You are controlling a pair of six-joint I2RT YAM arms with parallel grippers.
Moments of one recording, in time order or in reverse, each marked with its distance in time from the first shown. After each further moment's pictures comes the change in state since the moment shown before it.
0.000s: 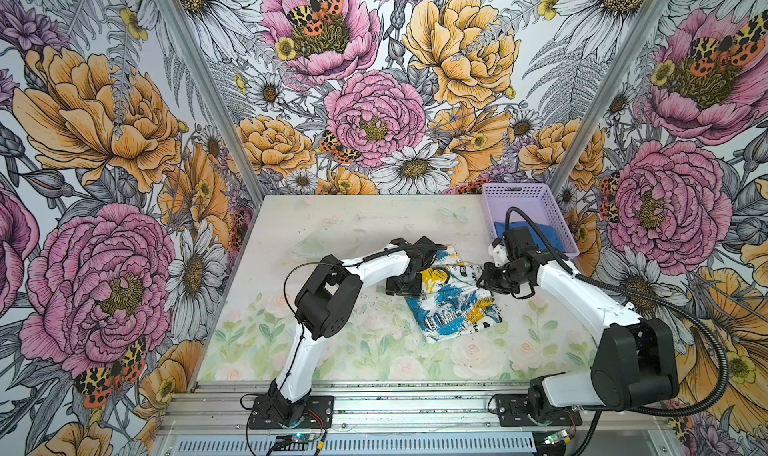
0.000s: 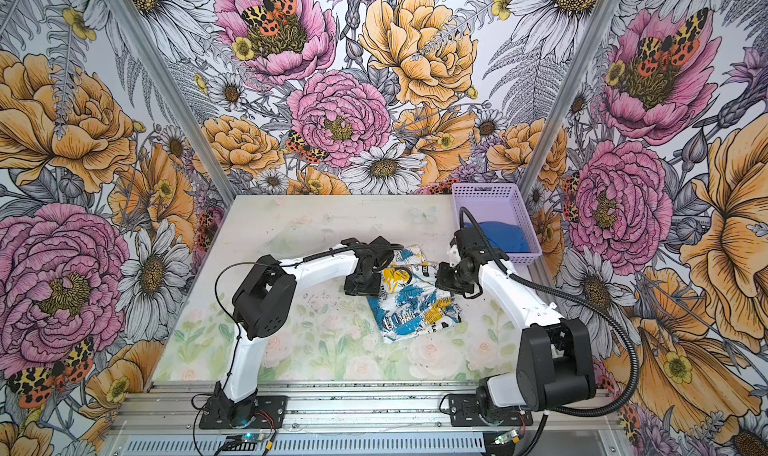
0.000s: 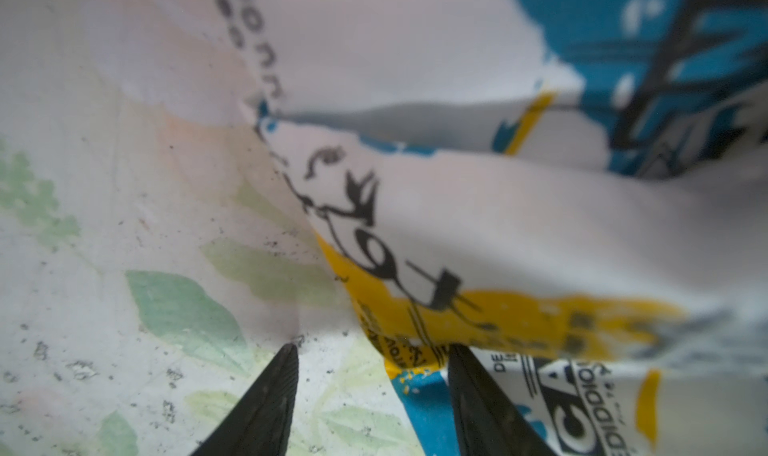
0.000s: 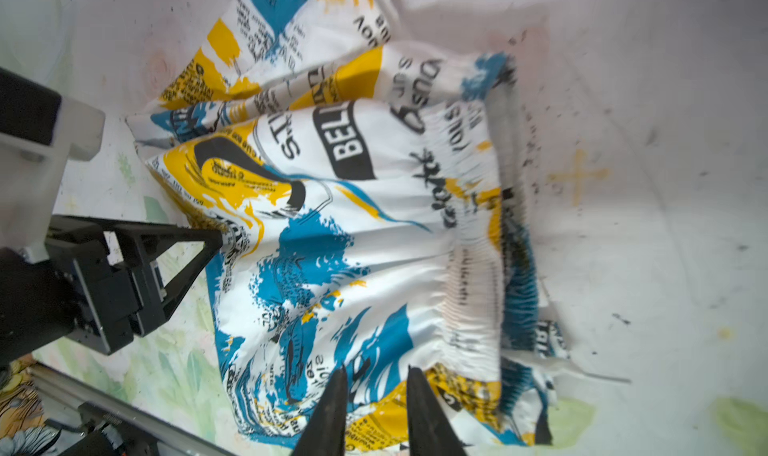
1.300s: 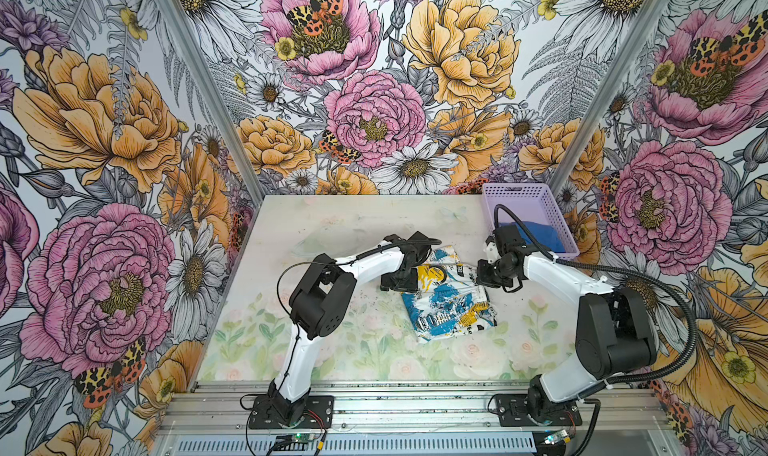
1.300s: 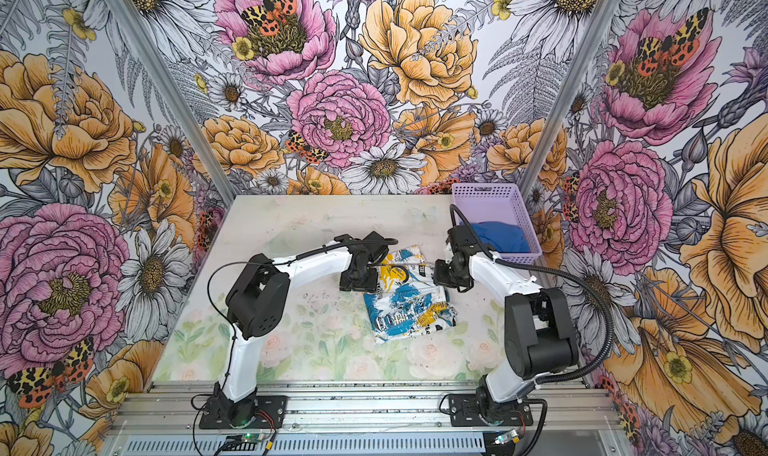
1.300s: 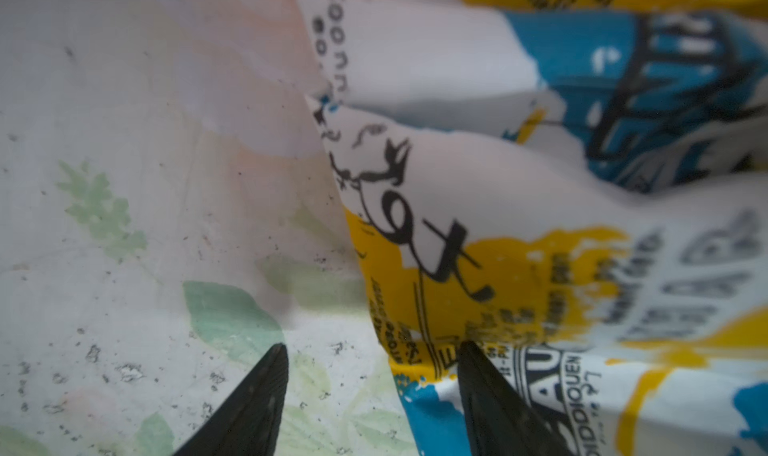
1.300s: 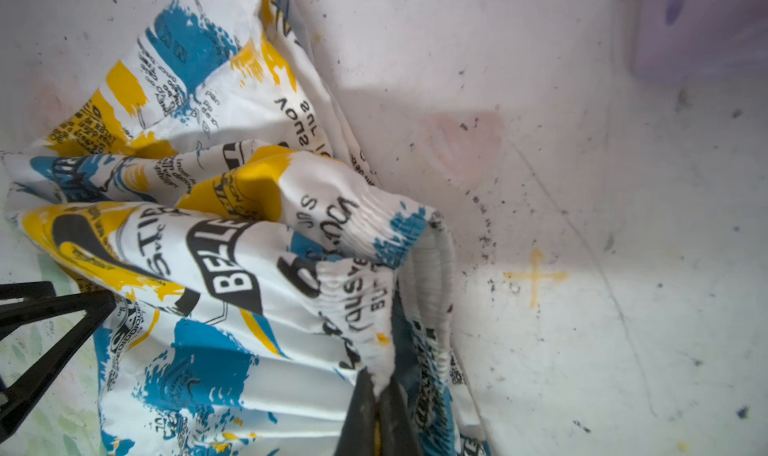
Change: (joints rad) left arm 0.028 -0.029 -0.018 0.012 -0.009 0.009; right arm -0.031 0.185 0.042 0.132 0.143 -0.071
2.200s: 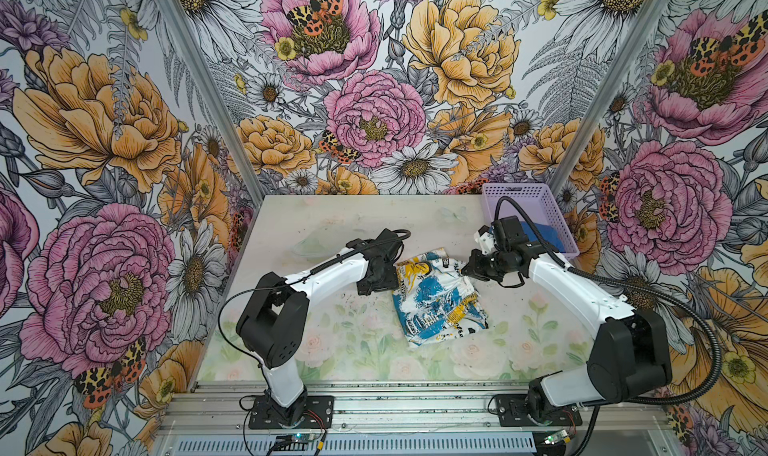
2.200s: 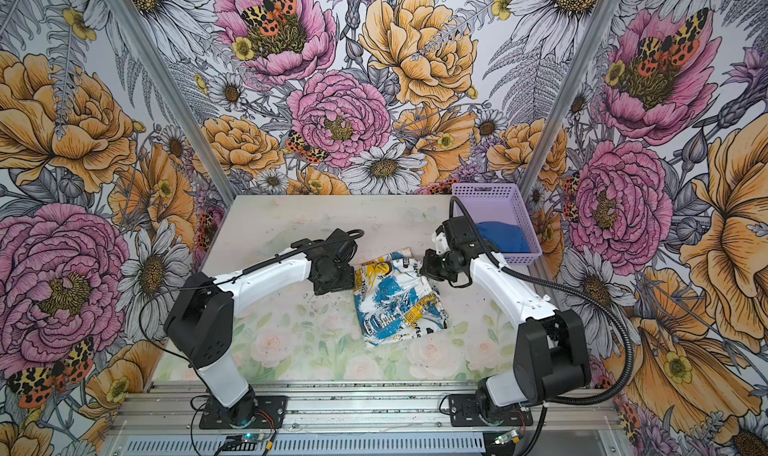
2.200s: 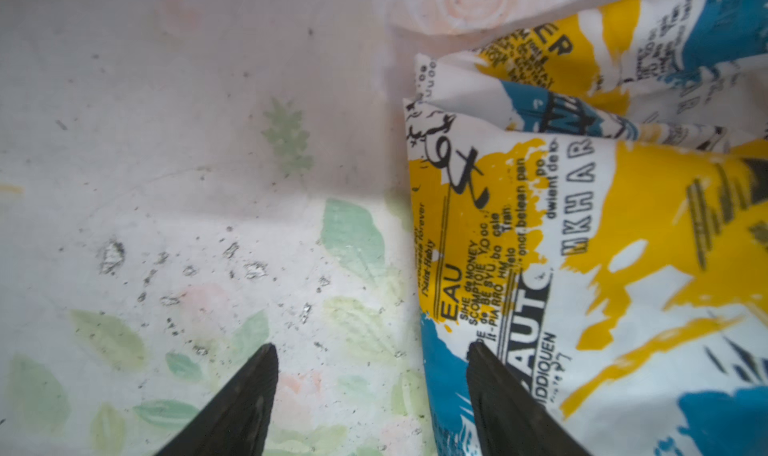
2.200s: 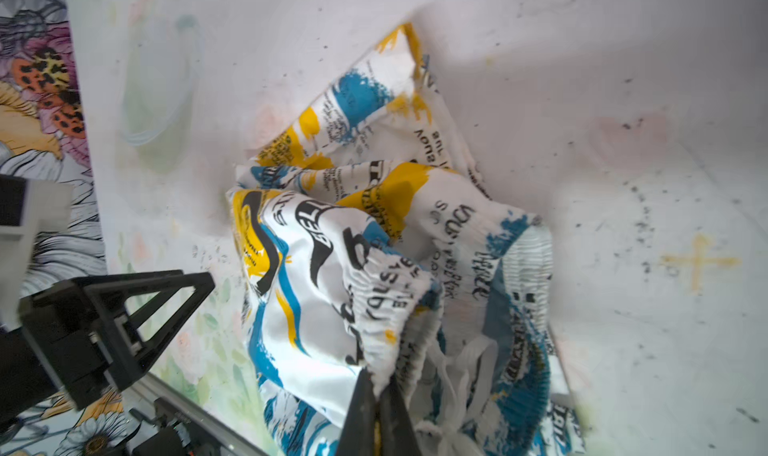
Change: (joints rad) left arm 0.071 -0.290 -0.247 0.110 0.027 -0.087; right arm 0.054 -0.092 0.058 -0.032 -0.177 0.132
